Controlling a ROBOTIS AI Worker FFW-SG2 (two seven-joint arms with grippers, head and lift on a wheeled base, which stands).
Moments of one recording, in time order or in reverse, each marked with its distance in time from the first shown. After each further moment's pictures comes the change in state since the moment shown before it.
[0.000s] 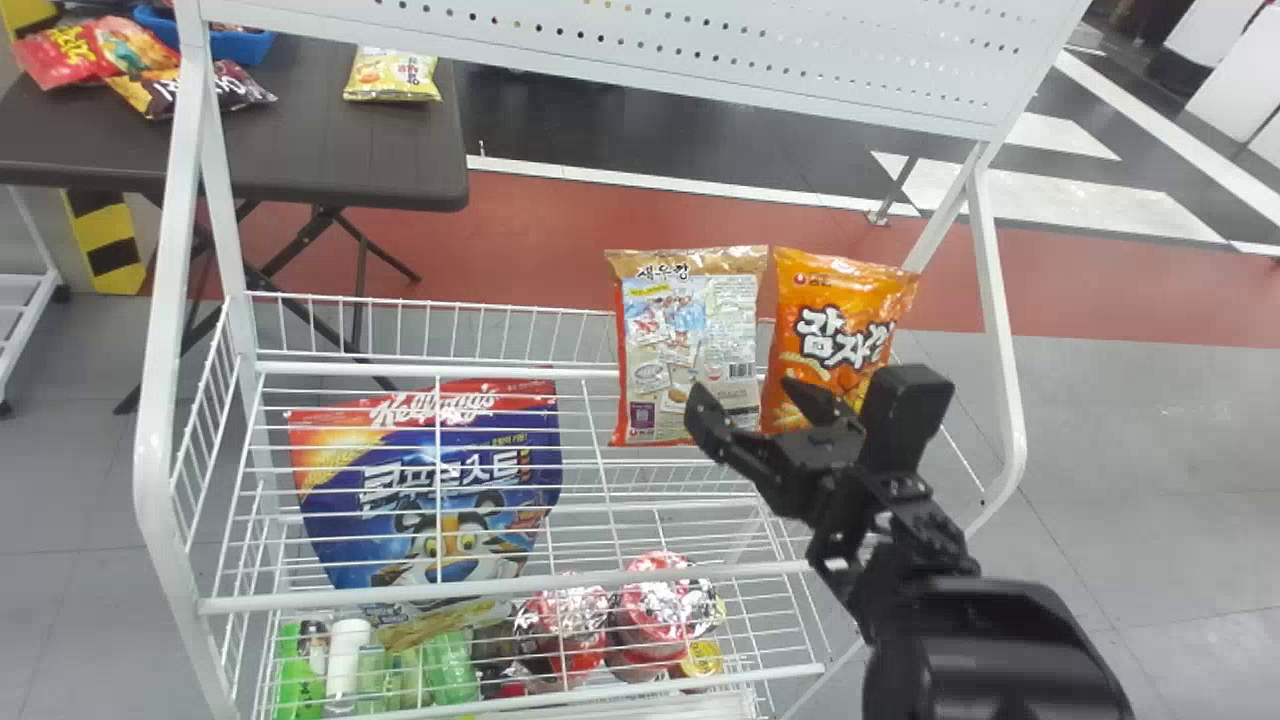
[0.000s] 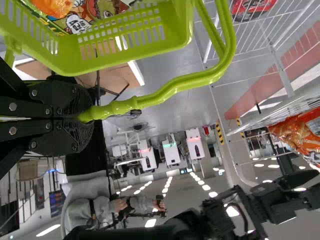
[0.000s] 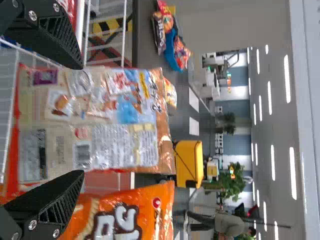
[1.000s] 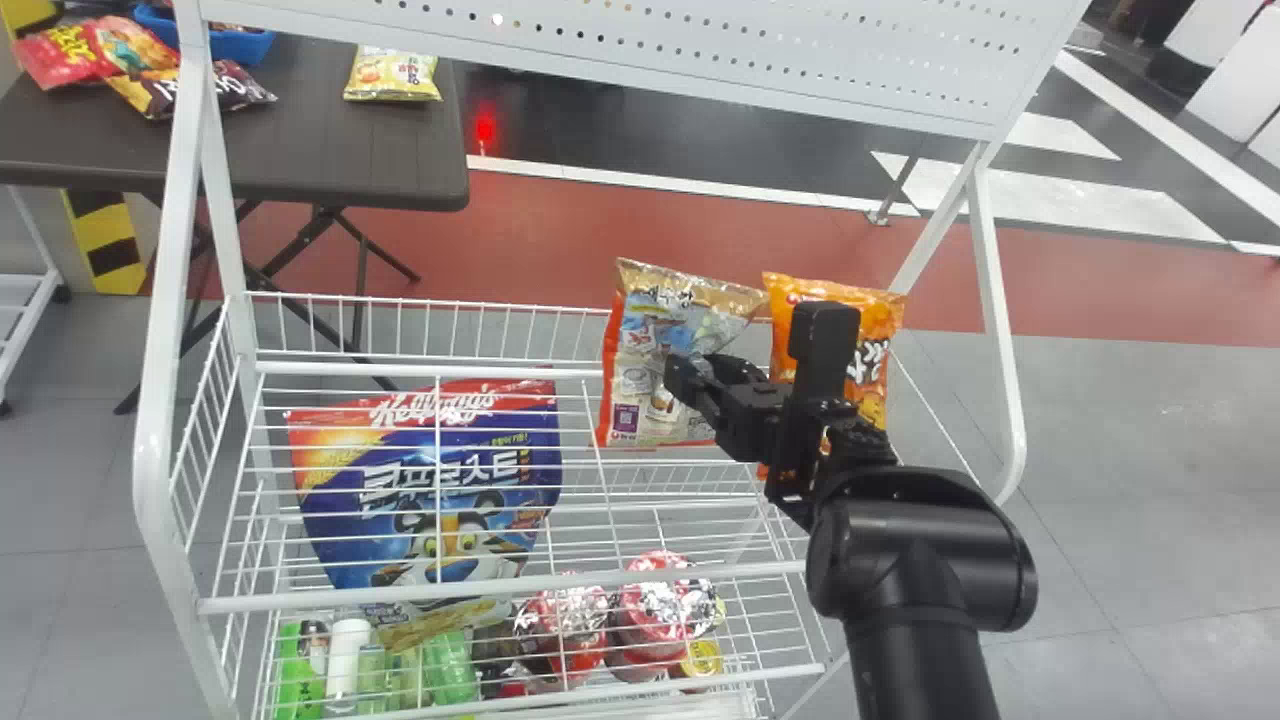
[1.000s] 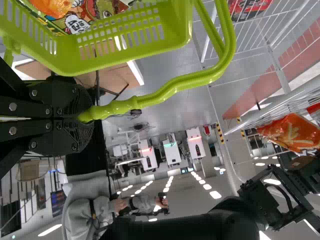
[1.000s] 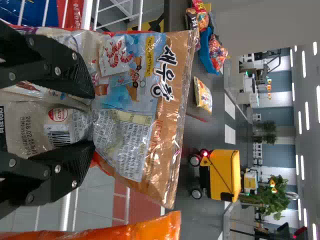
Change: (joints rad) left arm -0.029 0.006 -0.006 0.011 0.003 0.011 -0.003; right arm -0.243 -0.001 0.004 0.286 0.121 0.112 0.102
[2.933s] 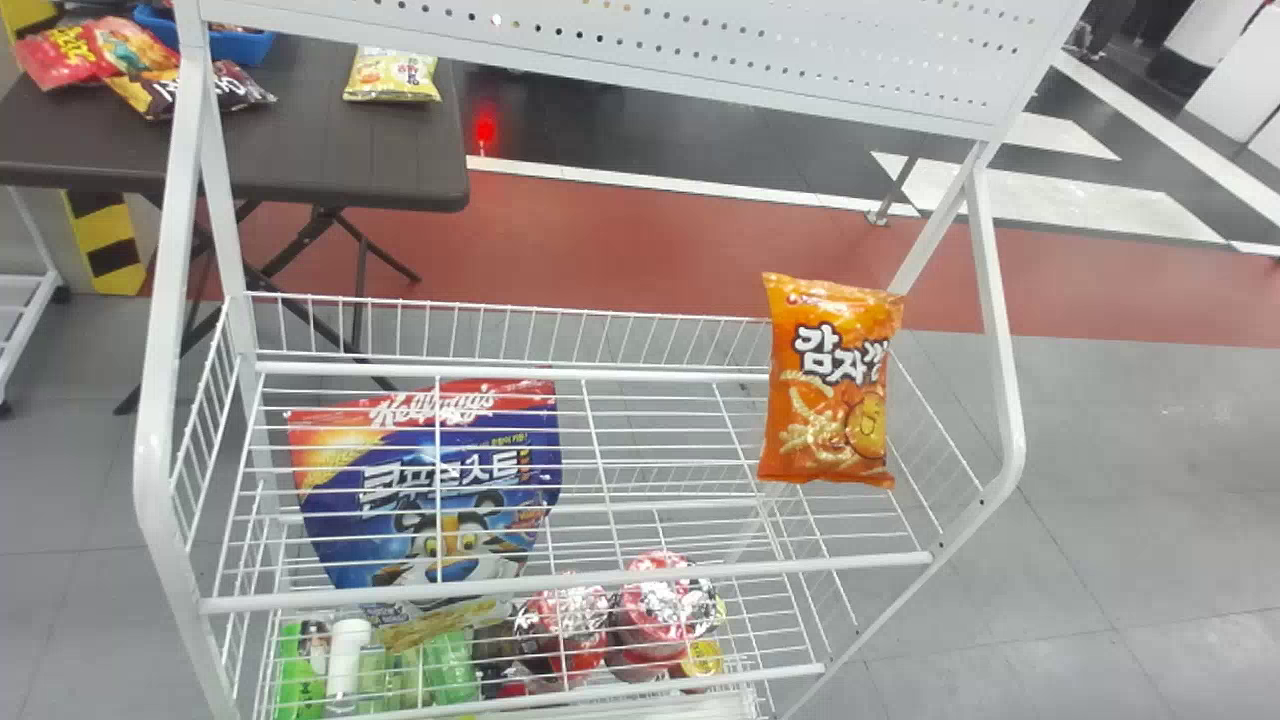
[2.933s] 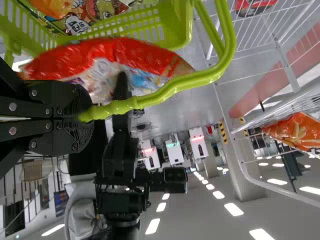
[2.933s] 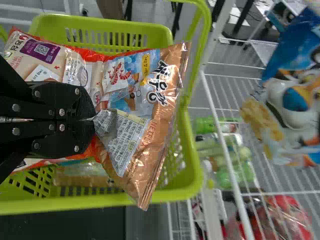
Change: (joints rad) left arm 0.042 -0.007 -0.022 -0.028 -0.007 -0.016 0.014; right arm 0.784 -0.033 0.063 -0.528 -0.381 0.695 0.145
